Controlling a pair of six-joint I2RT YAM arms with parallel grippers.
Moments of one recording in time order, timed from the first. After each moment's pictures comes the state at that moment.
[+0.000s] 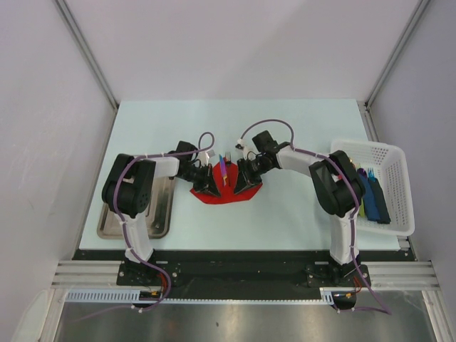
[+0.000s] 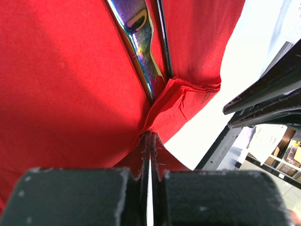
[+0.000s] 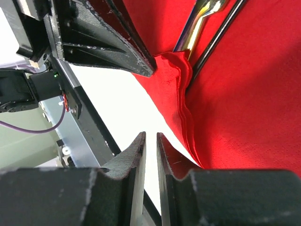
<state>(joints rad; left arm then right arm) -0.29 1.94 1.04 -0.33 0.79 -0.26 0.54 2.03 1.36 -0.43 -0.80 0.28</state>
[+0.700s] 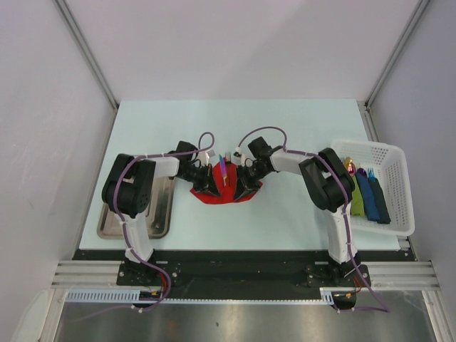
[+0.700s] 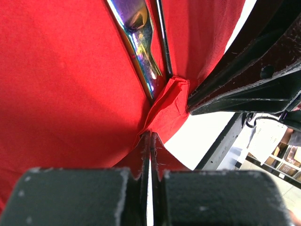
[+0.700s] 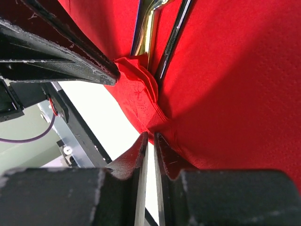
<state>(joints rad) -0.29 1.94 1.04 -0.33 0.80 -0.26 0.56 2.14 1.39 -0.45 -0.77 0.30</state>
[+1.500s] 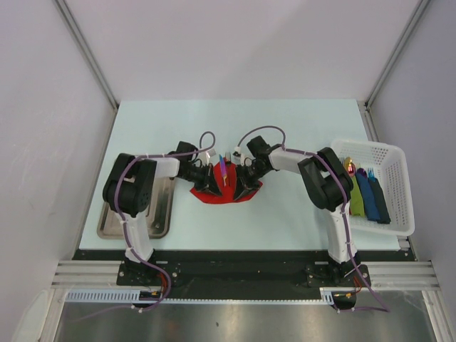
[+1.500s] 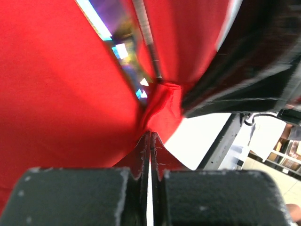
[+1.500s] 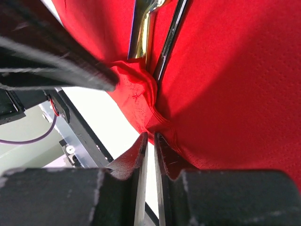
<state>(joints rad) -0.29 1.93 1.03 -0.26 0.85 -0.25 0.56 2.16 1.42 -0.50 -0.76 0.31</state>
